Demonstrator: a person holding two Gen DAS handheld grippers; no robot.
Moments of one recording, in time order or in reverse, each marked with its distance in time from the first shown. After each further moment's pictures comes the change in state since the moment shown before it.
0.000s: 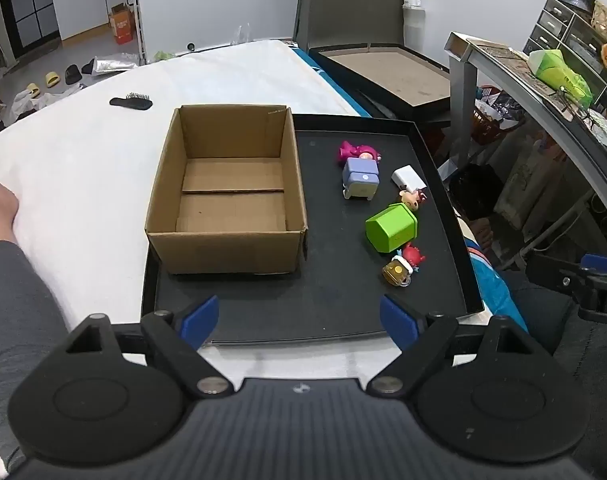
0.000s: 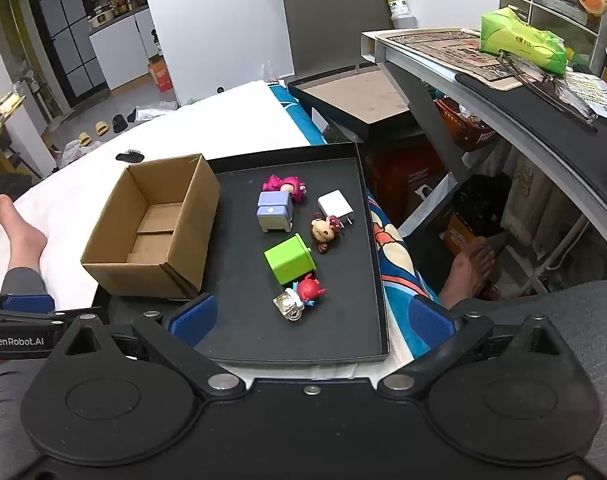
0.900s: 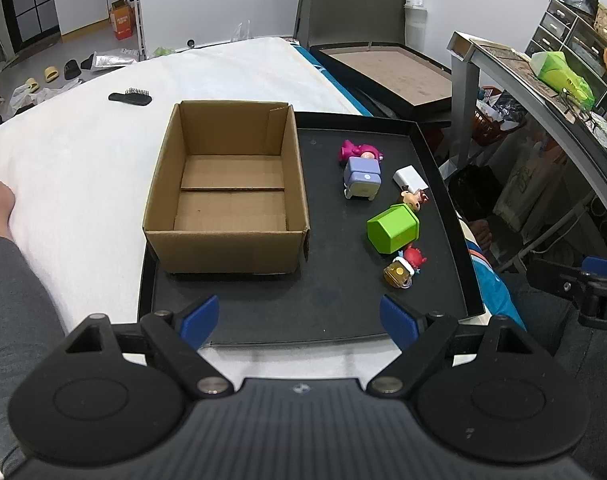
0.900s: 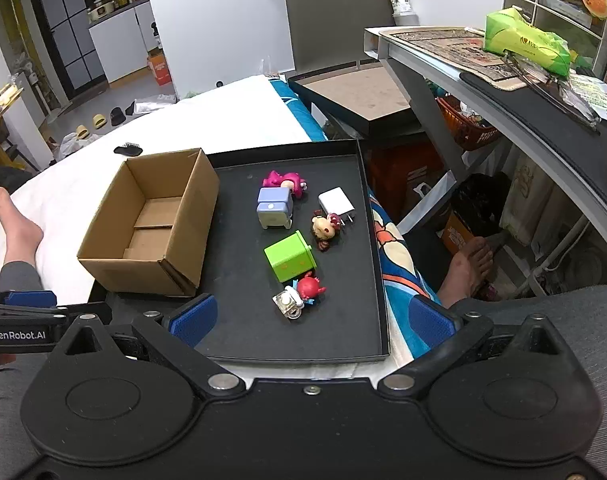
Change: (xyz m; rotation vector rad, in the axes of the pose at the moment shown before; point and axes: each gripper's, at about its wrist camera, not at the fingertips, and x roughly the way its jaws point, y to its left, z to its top) left arm 0.007 -0.001 0.004 -0.011 0.010 -0.016; right arm 0.004 0.005 0.001 -0.013 0.010 -0.014
